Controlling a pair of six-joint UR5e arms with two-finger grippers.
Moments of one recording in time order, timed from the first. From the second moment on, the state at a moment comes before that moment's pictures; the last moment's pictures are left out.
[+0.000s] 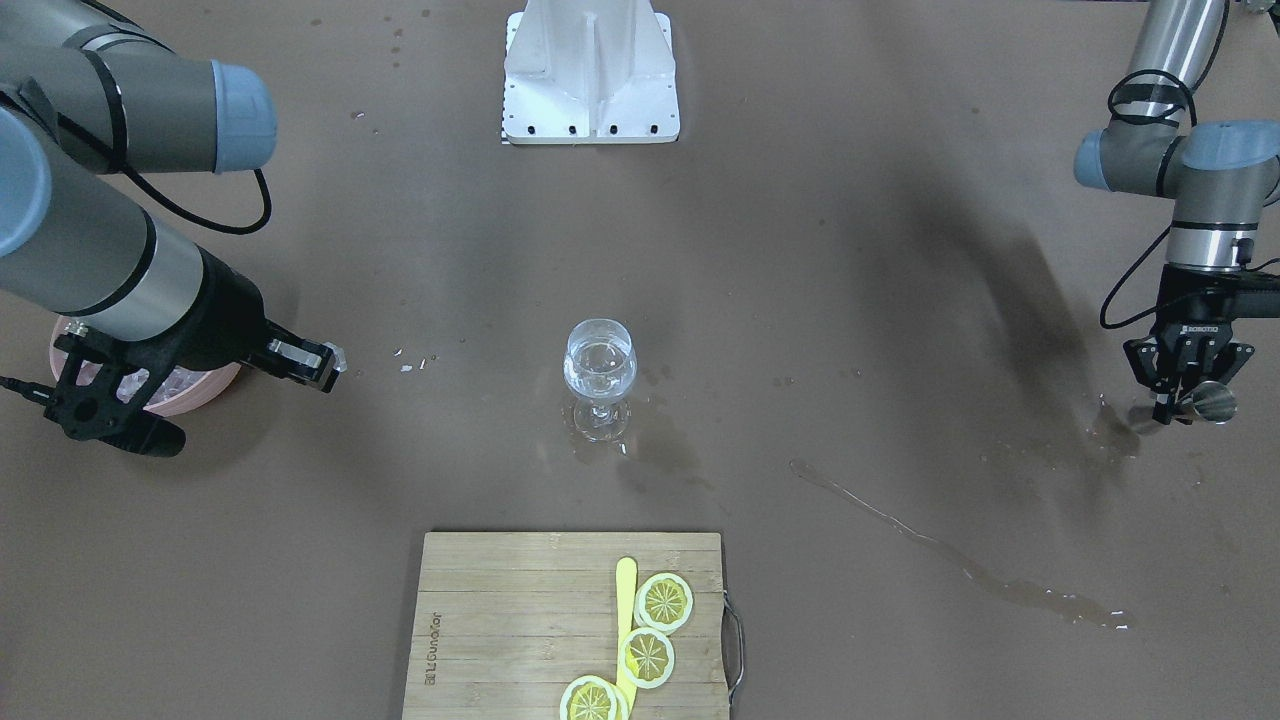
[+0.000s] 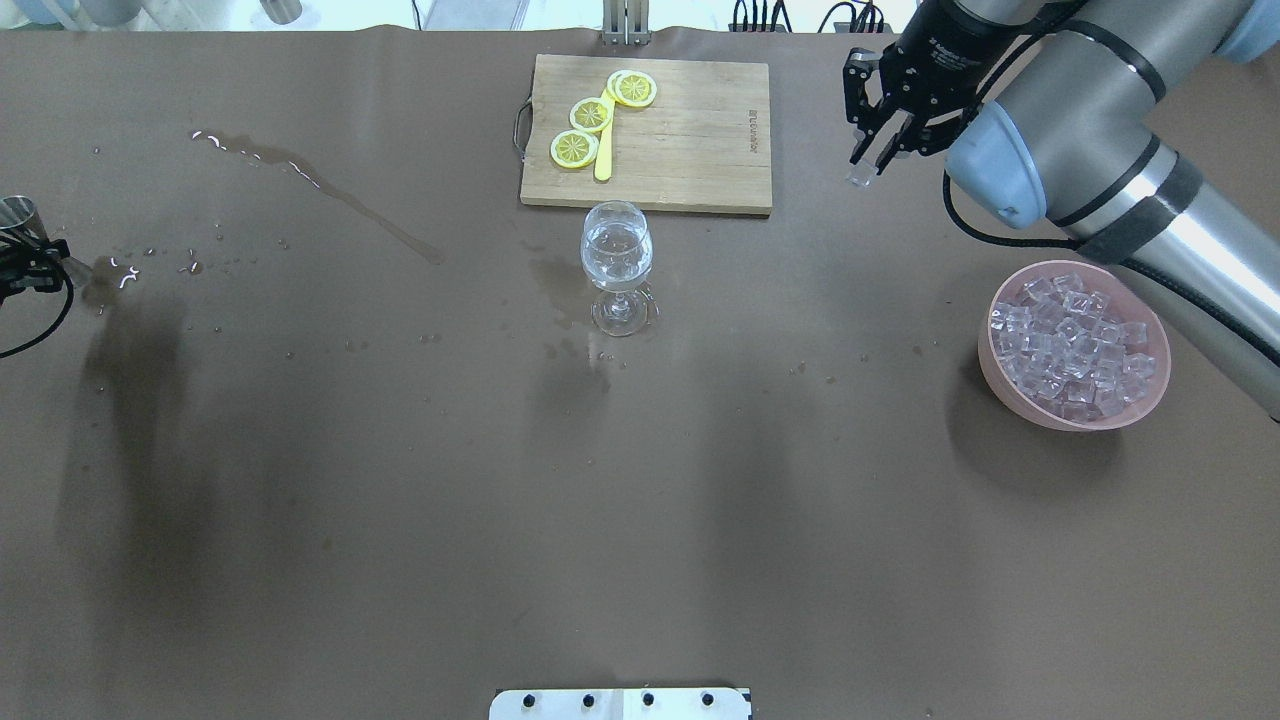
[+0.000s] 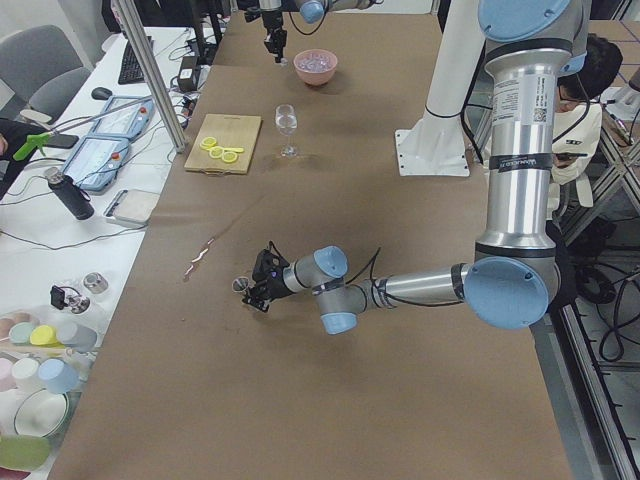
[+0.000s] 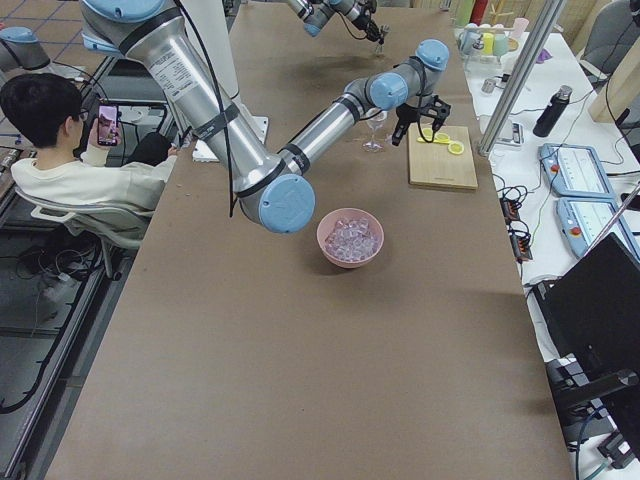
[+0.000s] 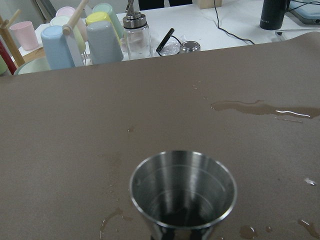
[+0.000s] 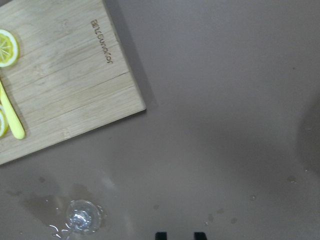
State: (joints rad) left arm -0.91 -1.55 -1.27 -3.01 -1.45 -0.87; right arm 1.03 -0.86 1.59 -1.73 2.41 1.18
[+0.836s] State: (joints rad) left arm -0.90 -1.55 -1.21 -3.05 -1.41 -0.88; right arm 0.95 -0.62 1.38 -1.59 2.36 1.42
